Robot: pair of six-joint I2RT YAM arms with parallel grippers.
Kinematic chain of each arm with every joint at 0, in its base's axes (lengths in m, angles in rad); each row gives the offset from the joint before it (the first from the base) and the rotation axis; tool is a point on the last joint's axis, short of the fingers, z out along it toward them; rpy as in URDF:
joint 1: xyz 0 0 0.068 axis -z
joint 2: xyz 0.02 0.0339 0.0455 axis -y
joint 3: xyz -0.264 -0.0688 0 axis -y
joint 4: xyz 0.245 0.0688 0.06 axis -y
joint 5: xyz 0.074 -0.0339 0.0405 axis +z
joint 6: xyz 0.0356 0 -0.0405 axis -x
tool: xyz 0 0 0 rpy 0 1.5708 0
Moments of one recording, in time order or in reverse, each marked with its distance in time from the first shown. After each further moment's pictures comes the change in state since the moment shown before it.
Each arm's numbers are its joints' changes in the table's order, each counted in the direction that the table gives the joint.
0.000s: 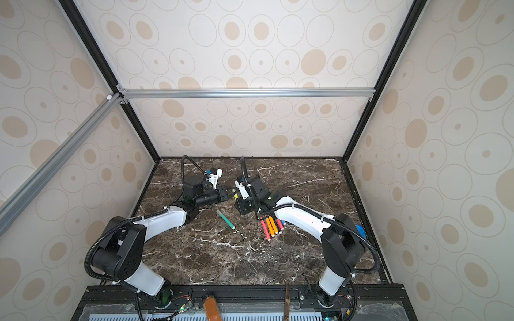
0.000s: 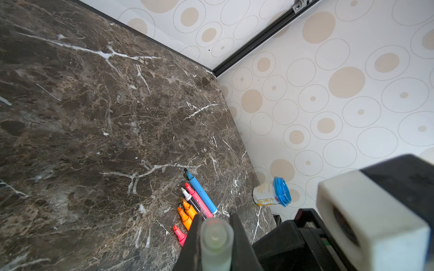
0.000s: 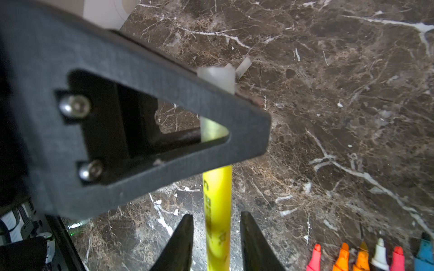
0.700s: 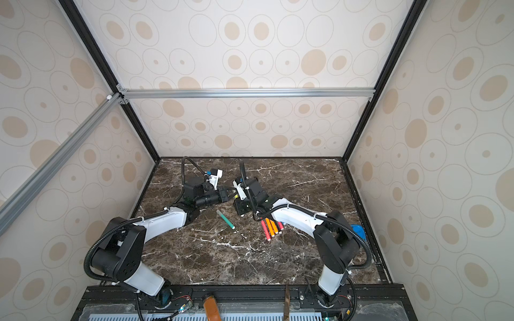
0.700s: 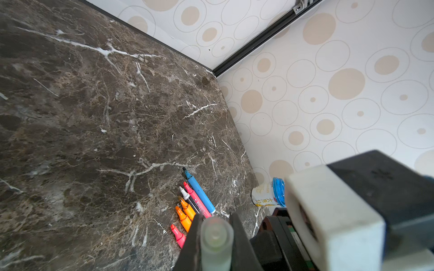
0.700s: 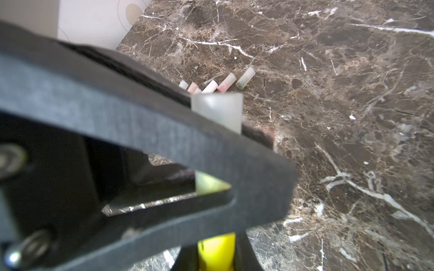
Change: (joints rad) left arm 0.013 0.010 -0.013 0.011 0.017 0.023; right arm -0.003 -0.051 -0.026 0.126 -0.008 -0.015
